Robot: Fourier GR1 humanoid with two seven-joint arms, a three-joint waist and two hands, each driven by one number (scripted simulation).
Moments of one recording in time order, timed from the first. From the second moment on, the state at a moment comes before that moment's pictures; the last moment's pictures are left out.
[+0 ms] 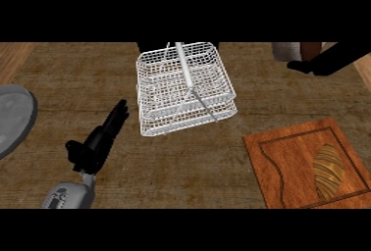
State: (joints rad) left arm -0.14 0.19 -0.17 -1.34 0.12 -0.03 -0.09; right arm -0.87 -0.47 -0.12 -1.30 0.30 0.46 0.19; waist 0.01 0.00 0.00
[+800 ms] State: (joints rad) left arm -0.14 0.19 -0.14 -1.34 0.11 -0.06 -0.10; right arm -1.33 -0.17 -0.02 -0.91 0.40 0.33 0.38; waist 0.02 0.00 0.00
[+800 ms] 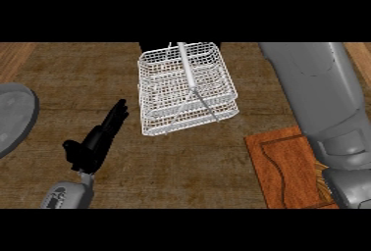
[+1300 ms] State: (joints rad) left arm -0.14 0.17 -0.15 -1.36 0.08 -0.05 -0.08; right arm -1.41 -0.03 0.00 -0.66 0.43 0.19 0.29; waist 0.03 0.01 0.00
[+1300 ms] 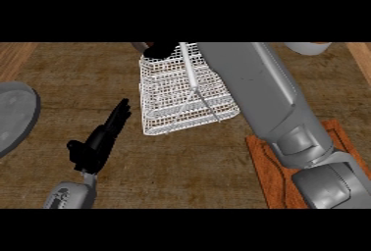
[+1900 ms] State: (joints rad) left arm -0.14 0.15 -0.14 -1.31 0.07 -0.06 -0.11; right arm -1.48 0.00 -0.05 -0.48 0.16 0.19 0.43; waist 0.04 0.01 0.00
